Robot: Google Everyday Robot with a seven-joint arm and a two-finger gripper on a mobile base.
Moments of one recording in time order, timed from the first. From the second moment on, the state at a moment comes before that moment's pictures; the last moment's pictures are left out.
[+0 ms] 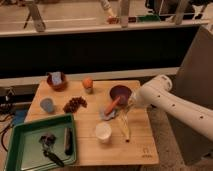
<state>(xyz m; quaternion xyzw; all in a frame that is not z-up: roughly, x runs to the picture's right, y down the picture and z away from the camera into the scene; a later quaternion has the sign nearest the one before) 0.153 0.086 0.789 -0.11 -0.15 -0.36 0.91</state>
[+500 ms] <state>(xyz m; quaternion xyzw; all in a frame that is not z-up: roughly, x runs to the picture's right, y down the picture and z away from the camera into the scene) 0.143 0.066 0.811 -0.08 -0.15 -0.42 0.89</state>
